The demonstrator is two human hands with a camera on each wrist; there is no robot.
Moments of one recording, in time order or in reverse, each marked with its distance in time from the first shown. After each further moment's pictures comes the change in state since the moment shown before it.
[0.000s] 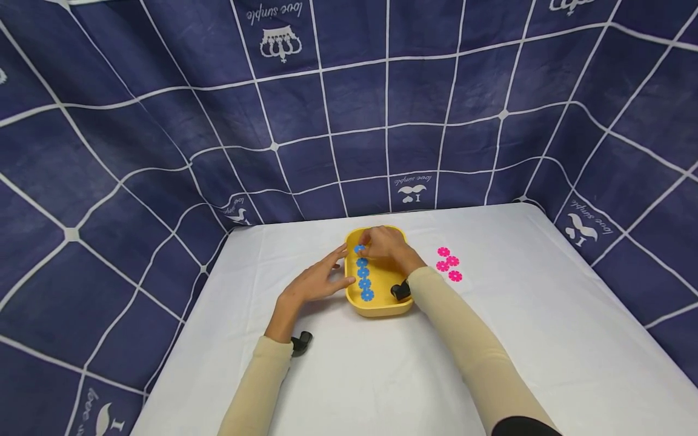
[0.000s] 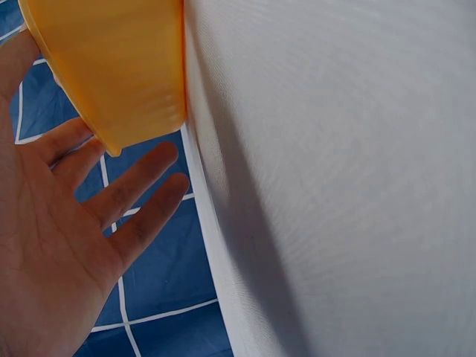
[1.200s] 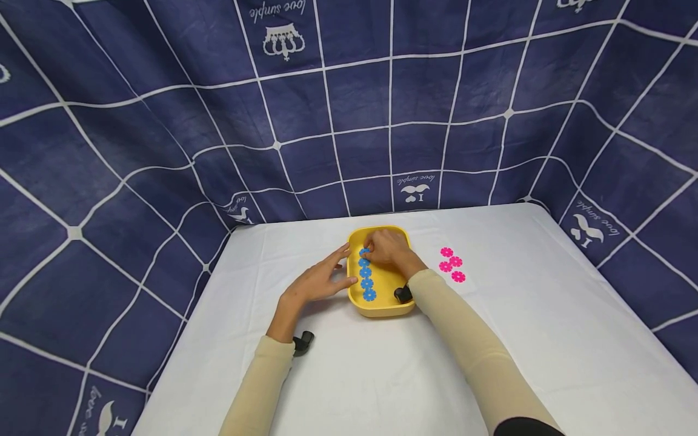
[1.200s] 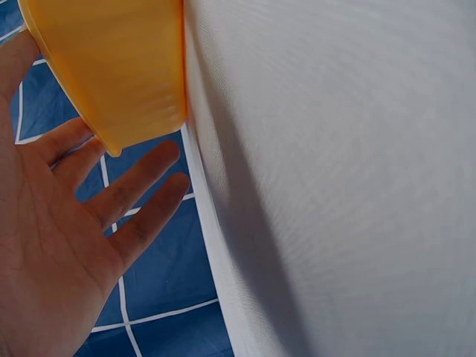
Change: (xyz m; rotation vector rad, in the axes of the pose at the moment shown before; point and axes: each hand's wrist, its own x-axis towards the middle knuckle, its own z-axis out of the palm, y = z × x) left_hand -0.001 0.001 -0.001 0.025 0.005 0.008; right_hand -0.002 0.004 0.013 -0.050 0.018 0.025
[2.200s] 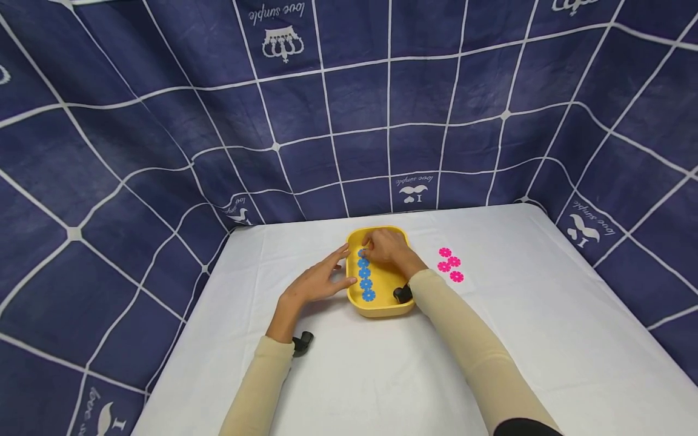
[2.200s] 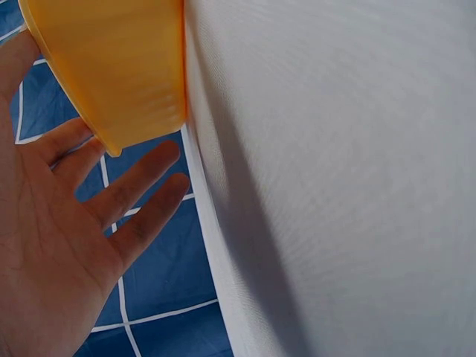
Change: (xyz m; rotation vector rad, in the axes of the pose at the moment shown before) left_hand 0.001 -0.001 0.001 -0.004 0.007 0.008; right_hand -0.001 -0.003 -0.007 0.006 0.023 -0.001
